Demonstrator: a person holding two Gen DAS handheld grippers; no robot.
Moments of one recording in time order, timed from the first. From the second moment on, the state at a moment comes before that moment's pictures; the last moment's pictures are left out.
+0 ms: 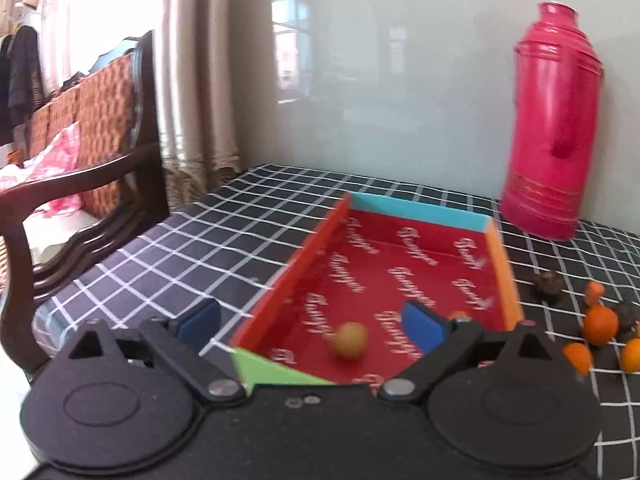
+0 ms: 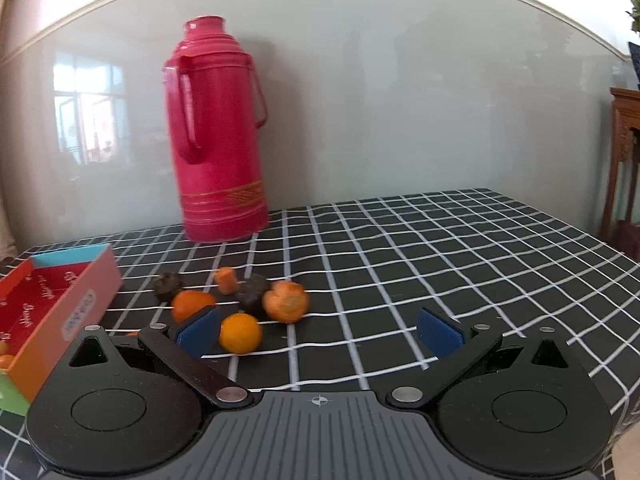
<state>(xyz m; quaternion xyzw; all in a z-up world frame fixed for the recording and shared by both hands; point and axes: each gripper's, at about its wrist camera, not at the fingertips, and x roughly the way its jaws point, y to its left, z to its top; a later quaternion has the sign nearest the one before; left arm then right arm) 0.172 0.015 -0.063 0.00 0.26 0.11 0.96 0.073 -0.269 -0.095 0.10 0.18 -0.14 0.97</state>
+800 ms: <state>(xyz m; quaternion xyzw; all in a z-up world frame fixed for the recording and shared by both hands) 0.145 0.094 -0.058 -0.02 0.27 0.17 0.95 0.138 -0.188 -0.112 0.10 0.25 0.00 0.96</state>
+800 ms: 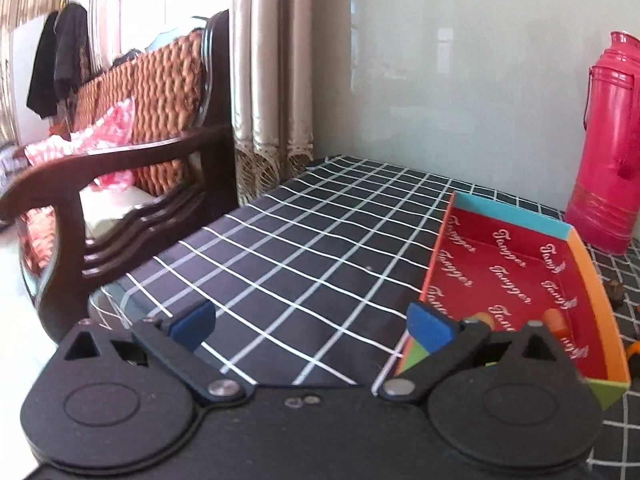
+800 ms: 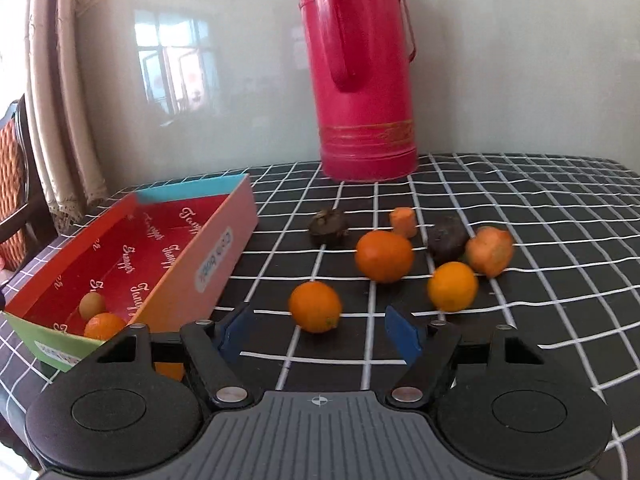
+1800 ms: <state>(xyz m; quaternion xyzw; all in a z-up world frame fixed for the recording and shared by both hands) 0.127 0.151 -0.064 -0.04 0.28 0.23 0.93 0.143 -0.158 -0.102 0.09 0.20 0.05 0.98</state>
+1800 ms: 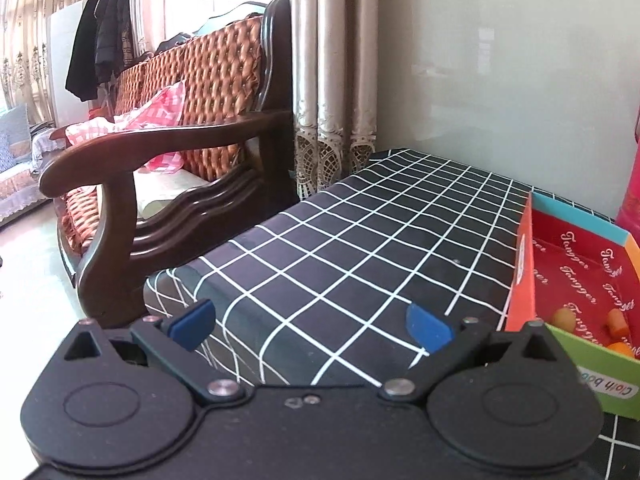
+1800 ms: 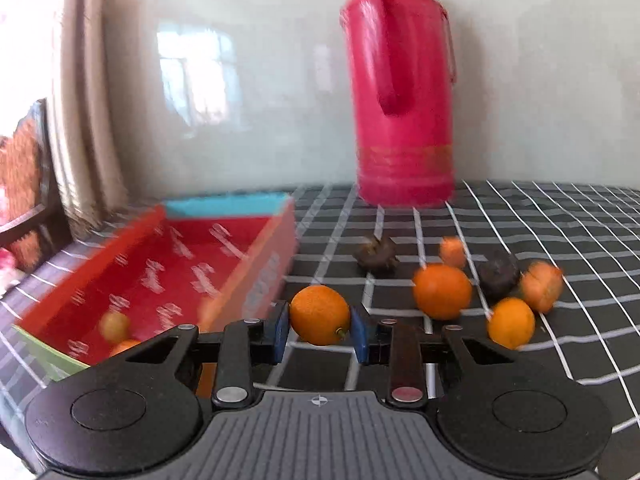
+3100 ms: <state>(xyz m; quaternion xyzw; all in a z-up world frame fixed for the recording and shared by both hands) 0.124 0.126 -0.060 -0.02 0.27 0.20 0.94 0.100 -0.149 -0.089 0.04 0.11 0.02 0.99</state>
